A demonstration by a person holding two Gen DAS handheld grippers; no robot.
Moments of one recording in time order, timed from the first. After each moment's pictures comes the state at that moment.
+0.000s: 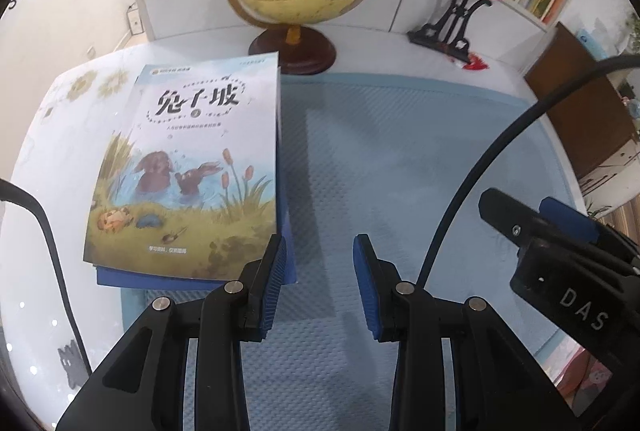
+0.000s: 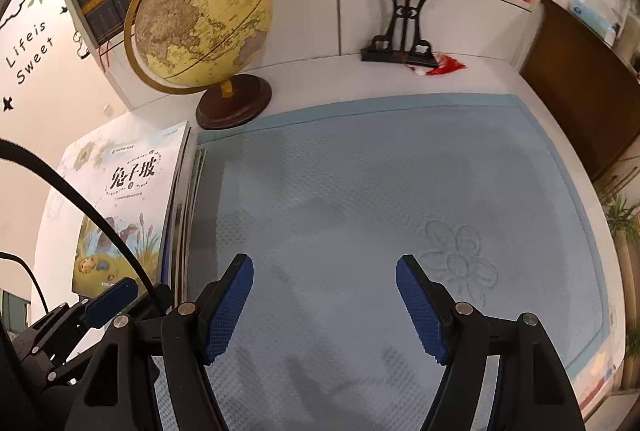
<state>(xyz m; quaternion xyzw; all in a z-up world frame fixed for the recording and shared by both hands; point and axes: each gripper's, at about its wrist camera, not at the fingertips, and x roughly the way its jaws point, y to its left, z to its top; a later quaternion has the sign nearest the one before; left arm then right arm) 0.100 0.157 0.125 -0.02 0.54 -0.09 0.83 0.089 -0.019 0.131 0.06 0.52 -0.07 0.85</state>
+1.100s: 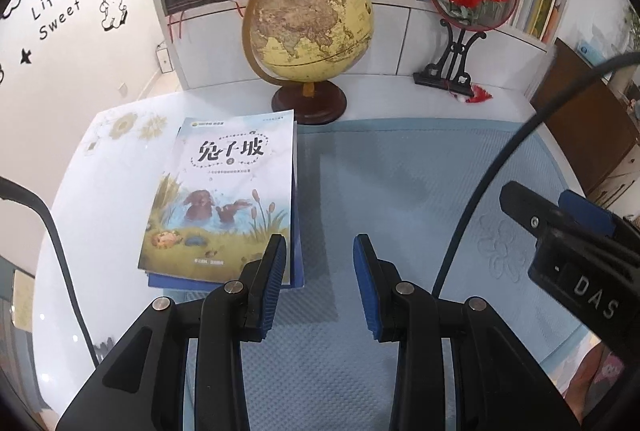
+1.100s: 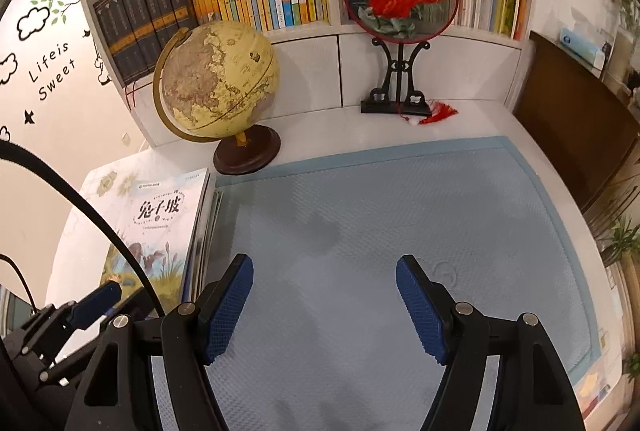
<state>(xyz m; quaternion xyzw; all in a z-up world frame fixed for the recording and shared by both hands) 0.072 0.145 0.182 0.01 0.48 -0.05 0.88 0.061 -0.034 0.185 0.05 0.45 -0.05 0.89</state>
